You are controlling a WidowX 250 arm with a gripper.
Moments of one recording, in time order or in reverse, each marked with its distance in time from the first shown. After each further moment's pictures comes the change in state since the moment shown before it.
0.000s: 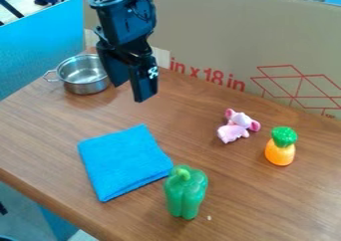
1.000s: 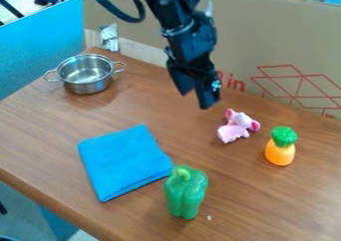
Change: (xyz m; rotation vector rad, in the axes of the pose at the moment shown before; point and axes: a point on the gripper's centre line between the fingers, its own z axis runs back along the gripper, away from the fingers) arm 0.080 -0.006 -0.060 -0.093 -0.122 -0.093
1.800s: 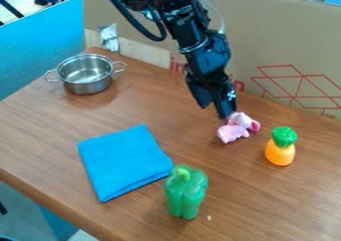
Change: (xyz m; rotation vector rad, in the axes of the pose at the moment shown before) arm 0.021 -0.003 -0.035 -0.120 -0.023 -0.009
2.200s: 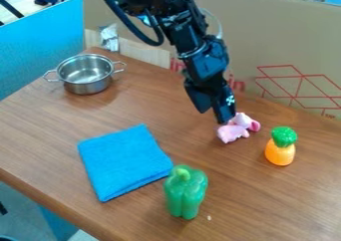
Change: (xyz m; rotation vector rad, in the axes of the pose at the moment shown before) arm -0.004 -0.011 -0.008 -0.003 0.011 -0.018
